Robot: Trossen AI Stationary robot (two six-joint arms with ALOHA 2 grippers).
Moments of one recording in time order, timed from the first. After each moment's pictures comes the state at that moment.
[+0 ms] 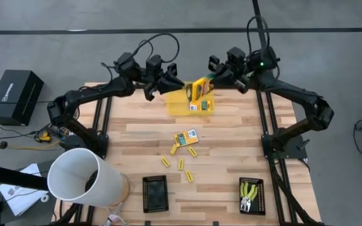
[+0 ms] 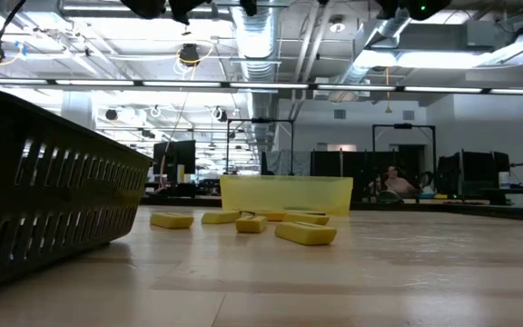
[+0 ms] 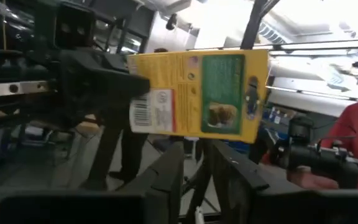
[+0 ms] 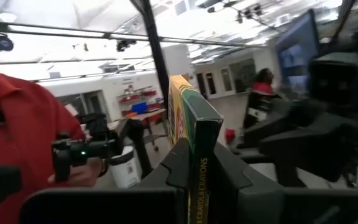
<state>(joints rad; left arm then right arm) 0.52 1.53 1.27 0.71 0.90 -0.63 -0.63 1.42 1.25 0.82 -1.16 0.83</state>
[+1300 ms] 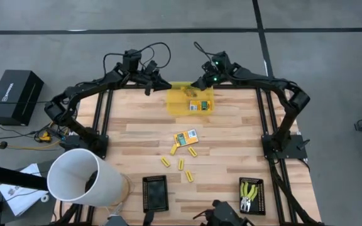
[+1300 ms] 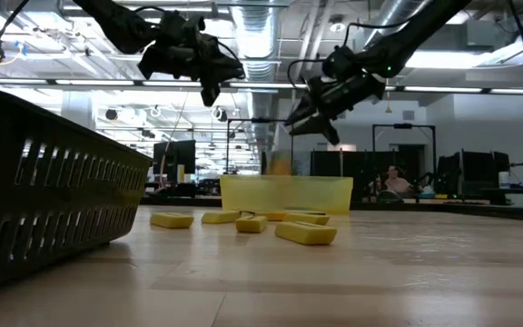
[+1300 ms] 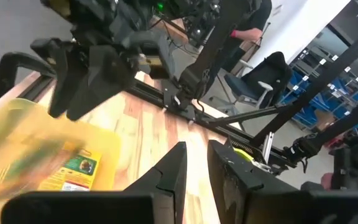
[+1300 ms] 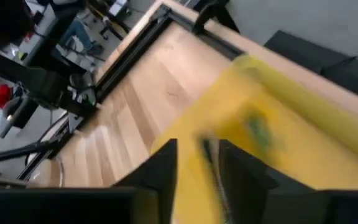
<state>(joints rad) 0.81 1.53 1.09 0.10 0.98 -0.24 -0.75 1.77 1.25 -0.10 -0.56 0.37</state>
